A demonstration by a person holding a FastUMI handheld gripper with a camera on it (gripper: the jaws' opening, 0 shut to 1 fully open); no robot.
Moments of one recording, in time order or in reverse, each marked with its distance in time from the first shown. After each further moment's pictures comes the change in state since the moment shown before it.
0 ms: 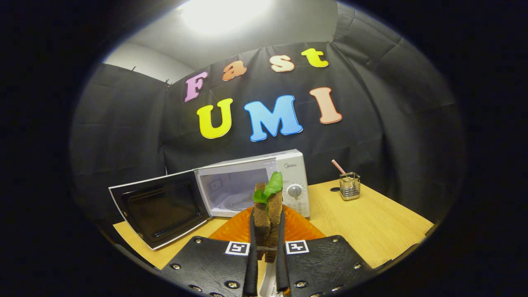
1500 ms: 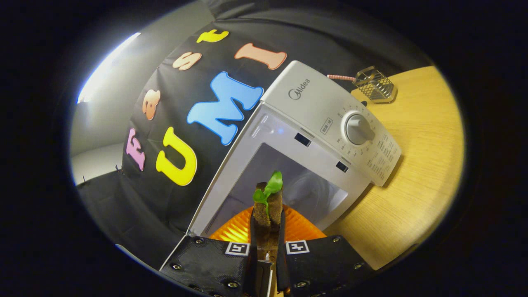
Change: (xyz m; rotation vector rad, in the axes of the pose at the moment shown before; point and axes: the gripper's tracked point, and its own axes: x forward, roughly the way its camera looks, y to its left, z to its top) arm 0.247 0.054 -0.061 0.861 0.021 -0.082
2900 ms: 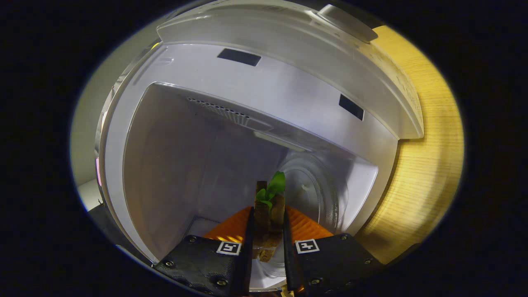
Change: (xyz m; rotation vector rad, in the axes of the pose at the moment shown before) arm 0.111 -0.047 -0.029 0.150 -0.067 -0.170
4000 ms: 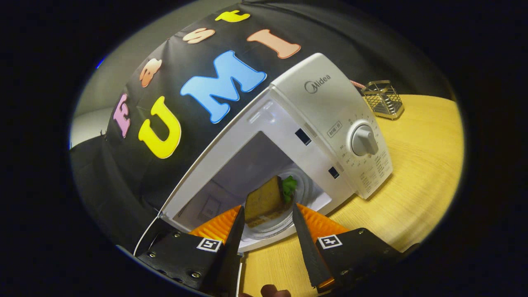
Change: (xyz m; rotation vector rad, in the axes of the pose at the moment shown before) arm -0.133 0.013 0.037 -0.486 0.145 0.049
